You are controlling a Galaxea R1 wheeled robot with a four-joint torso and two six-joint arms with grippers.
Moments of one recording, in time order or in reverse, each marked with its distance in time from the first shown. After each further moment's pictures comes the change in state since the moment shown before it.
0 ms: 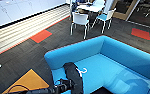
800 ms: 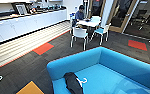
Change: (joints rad) left arm 0.388 -0.010 -0.043 -0.002 -0.030 0.204; right arm -0.019 0.000 0.000 0.000 -0.007 0.000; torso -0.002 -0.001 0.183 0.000
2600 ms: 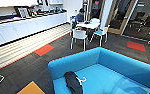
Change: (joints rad) left arm 0.301 0.180 -0.613 0.000 -0.406 0.081; right arm -0.014 0.000 0.000 0.000 -0.004 0.001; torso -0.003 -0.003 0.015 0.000
